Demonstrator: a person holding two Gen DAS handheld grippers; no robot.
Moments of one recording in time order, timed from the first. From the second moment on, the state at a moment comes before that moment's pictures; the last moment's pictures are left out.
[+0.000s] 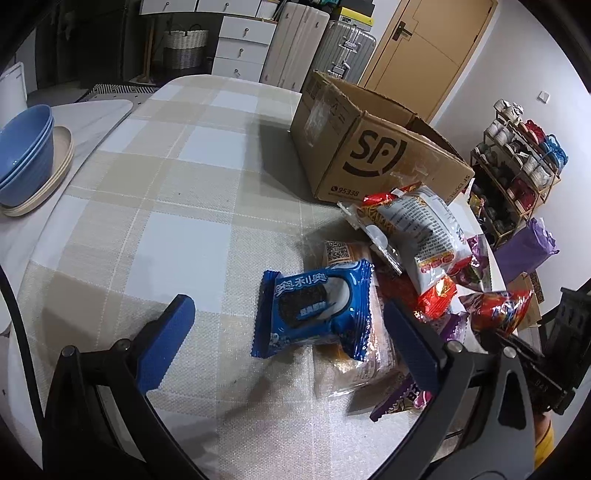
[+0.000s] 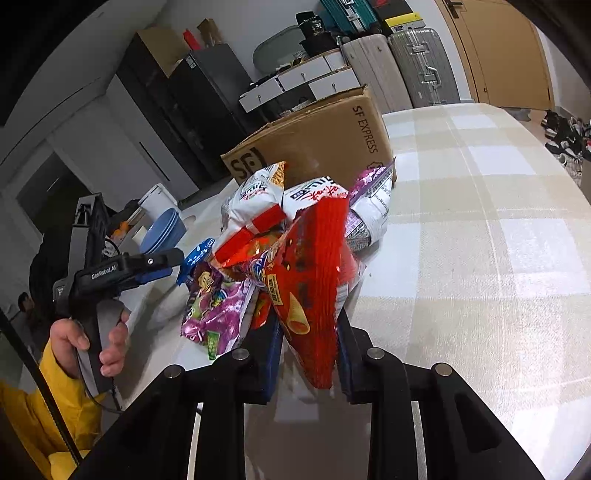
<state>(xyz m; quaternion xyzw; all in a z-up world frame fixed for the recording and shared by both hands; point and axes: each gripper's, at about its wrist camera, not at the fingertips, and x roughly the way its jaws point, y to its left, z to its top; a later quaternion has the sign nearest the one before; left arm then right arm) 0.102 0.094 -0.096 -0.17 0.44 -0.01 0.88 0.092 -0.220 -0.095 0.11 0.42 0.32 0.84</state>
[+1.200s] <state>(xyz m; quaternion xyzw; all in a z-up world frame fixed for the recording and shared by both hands) 0.117 0.099 -0.113 -0.18 0.46 -0.09 0.86 0.063 -0.231 -0.067 0.14 0.36 0.34 0.86</state>
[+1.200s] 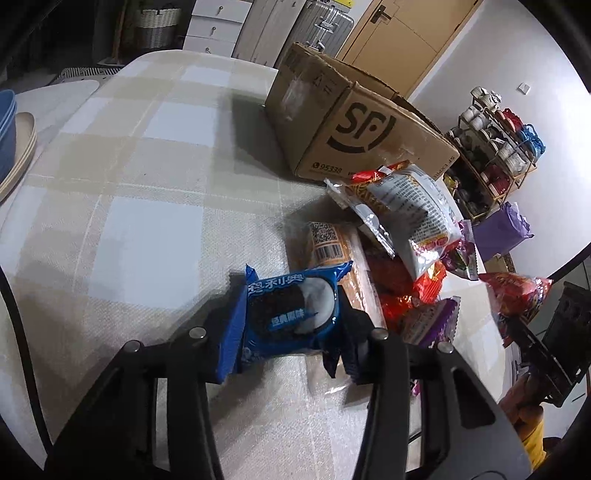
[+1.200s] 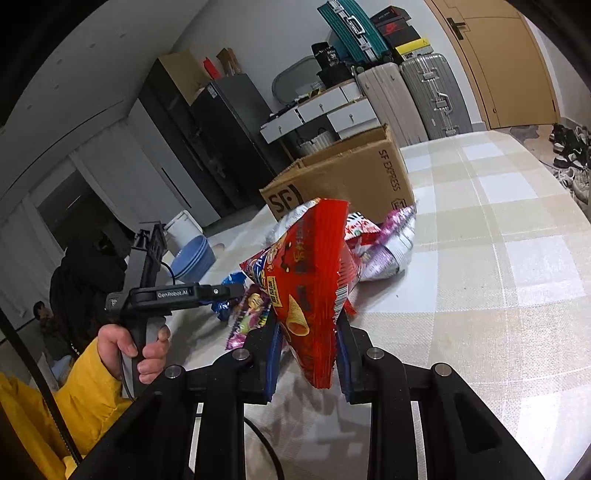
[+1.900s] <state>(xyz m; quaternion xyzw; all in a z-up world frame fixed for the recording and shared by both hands) 0.078 0.087 -0.033 -0.11 0.40 -0.07 0.90 0.066 -0.219 -0.037 0.15 0.33 0.36 0.86</state>
